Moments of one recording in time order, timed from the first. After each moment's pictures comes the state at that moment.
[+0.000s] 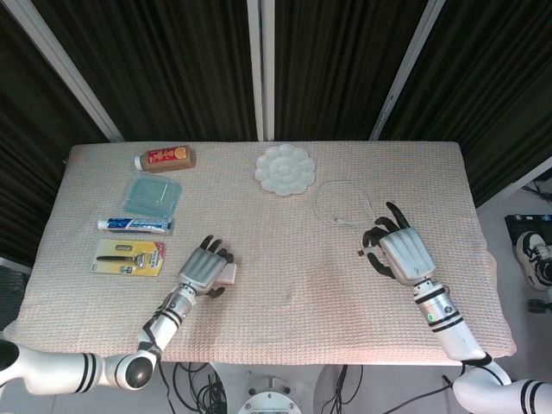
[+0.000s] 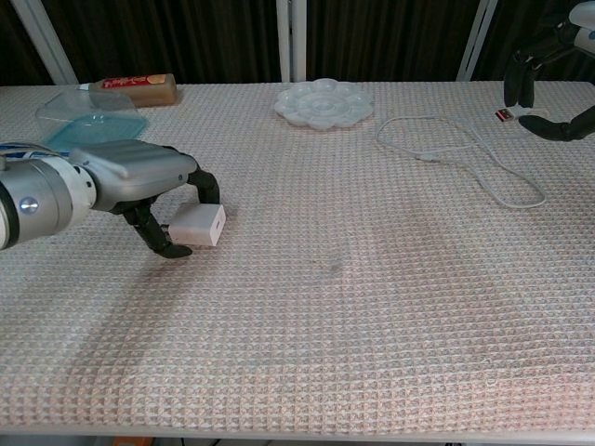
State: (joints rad) left arm -0.79 -1.57 -0.11 -1.70 0.80 0.99 0.83; right arm 0.49 -1.29 0.13 -1.65 -1.46 1.22 -0.22
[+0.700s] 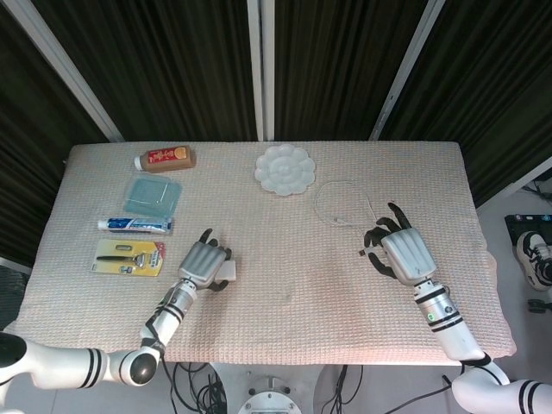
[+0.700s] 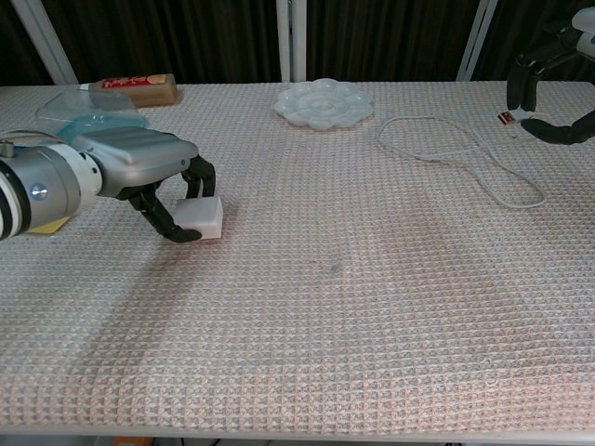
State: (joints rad) left arm -0.84 -1.58 -0.10 -1.68 0.78 1.04 0.80; right arm 0.49 -1.30 0.13 -1.63 -1.45 1.22 -0.21
